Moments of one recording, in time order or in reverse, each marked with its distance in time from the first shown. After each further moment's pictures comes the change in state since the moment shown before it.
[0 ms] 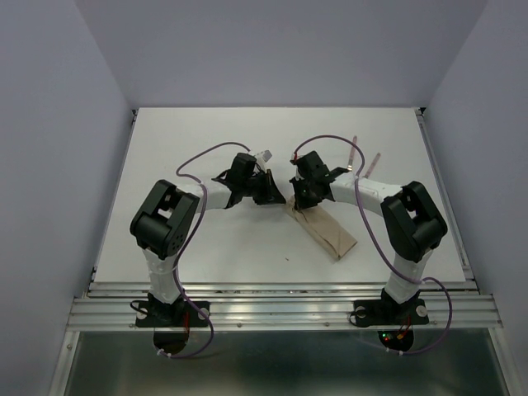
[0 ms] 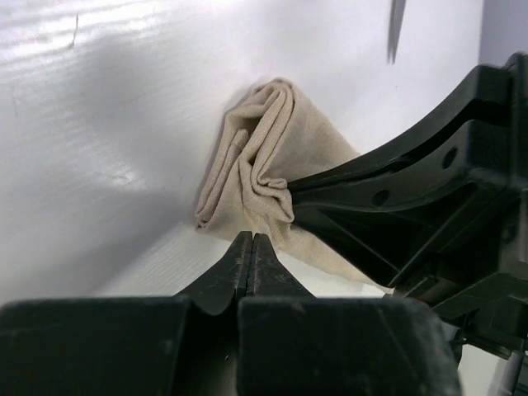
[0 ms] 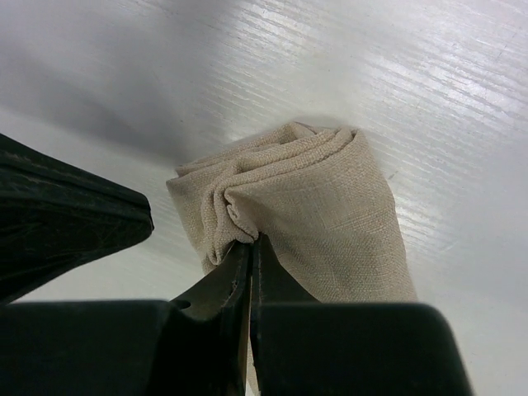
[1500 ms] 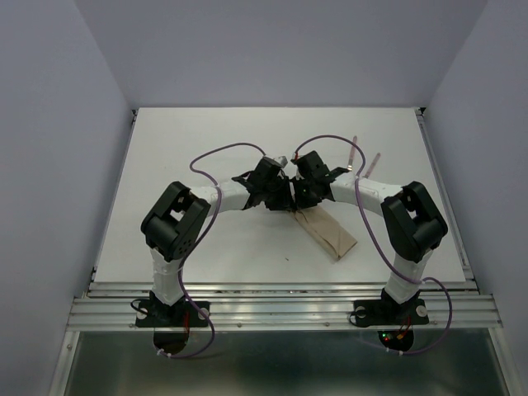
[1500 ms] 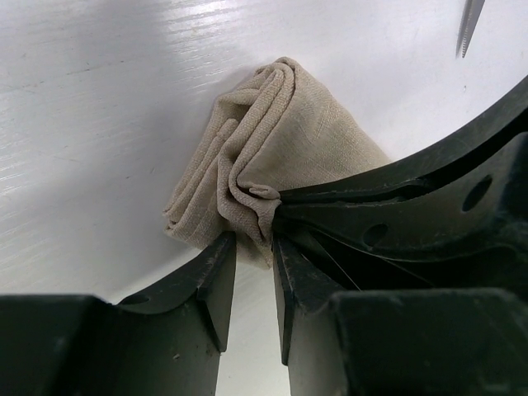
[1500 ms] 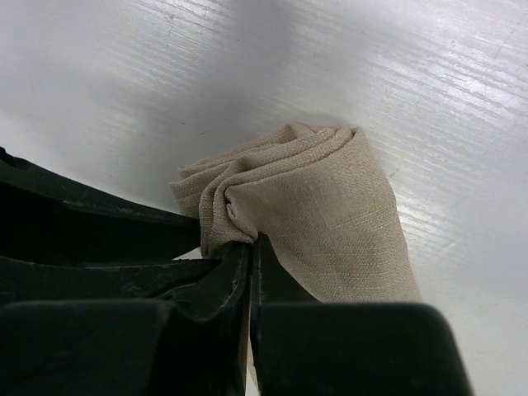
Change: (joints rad) left arm -0.161 0.034 0.134 -0.239 -0.283 -0.008; right arm 0.000 -0.002 0.000 0.002 -0.009 0.026
